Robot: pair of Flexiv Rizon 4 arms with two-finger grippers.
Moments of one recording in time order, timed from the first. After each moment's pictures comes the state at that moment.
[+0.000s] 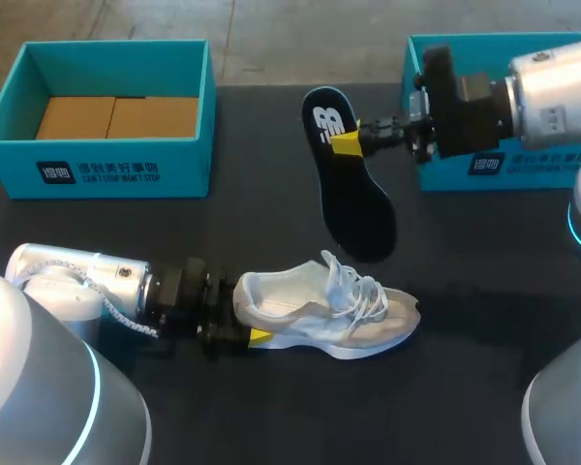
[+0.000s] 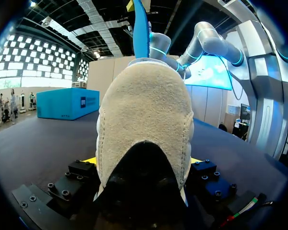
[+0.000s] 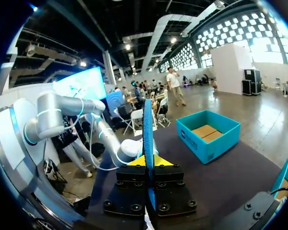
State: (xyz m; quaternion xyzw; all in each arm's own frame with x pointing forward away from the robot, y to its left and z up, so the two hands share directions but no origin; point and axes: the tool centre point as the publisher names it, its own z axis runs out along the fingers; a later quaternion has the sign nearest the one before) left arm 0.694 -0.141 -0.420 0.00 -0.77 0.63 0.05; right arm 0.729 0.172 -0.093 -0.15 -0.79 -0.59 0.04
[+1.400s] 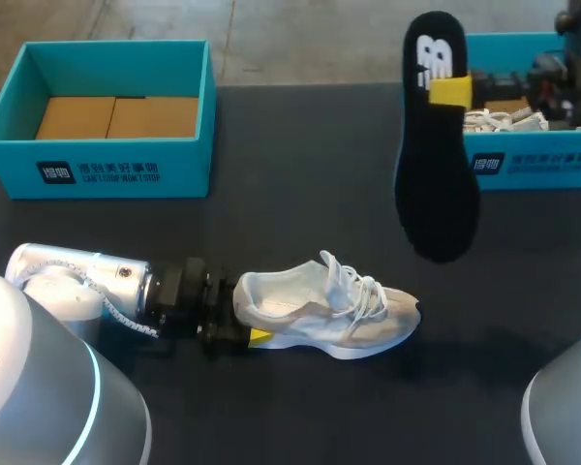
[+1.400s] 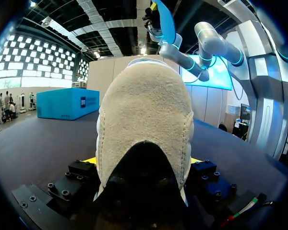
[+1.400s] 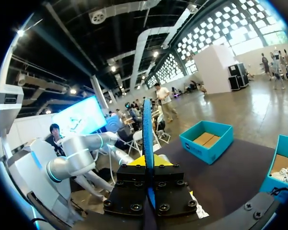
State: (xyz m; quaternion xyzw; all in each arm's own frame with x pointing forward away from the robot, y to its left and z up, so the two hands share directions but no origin) left arm 0.694 -0.141 -0.420 0.00 -0.77 0.63 0.05; right arm 0.655 0.090 0.033 -0.24 -0.73 -0.64 0.07
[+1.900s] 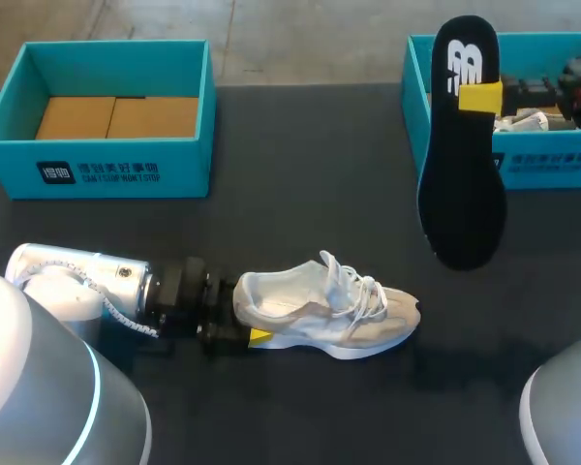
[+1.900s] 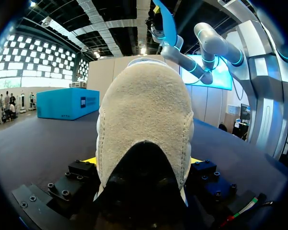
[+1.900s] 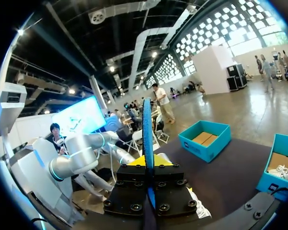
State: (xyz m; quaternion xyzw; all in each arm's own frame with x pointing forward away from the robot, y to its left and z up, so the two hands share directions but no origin) left arm 0.694 -0.141 -0.420 0.00 -0.77 0.63 0.05; right arm 0.642 0.073 0.037 -0.25 -0.73 -0.64 0.06
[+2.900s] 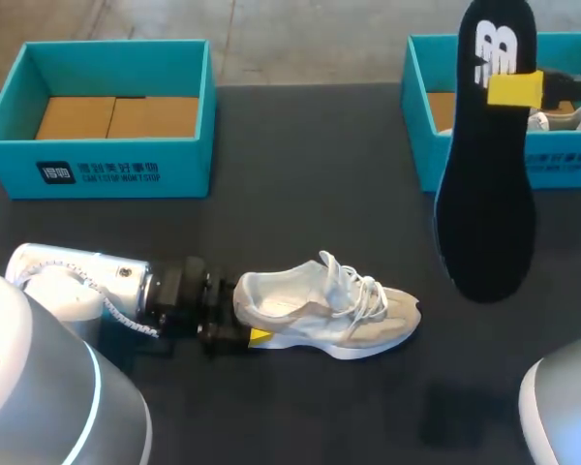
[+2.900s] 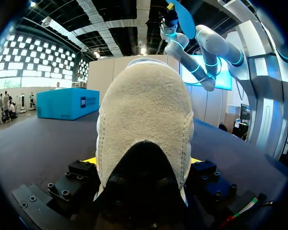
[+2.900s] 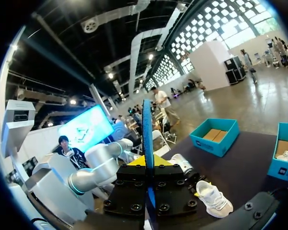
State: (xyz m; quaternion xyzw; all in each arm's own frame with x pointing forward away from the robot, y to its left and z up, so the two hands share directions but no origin) left arm 0.694 -0.141 -0.420 0.00 -0.77 0.63 0.05; right arm 0.575 0.074 0.093 -0.27 -0.71 -0.64 0.11
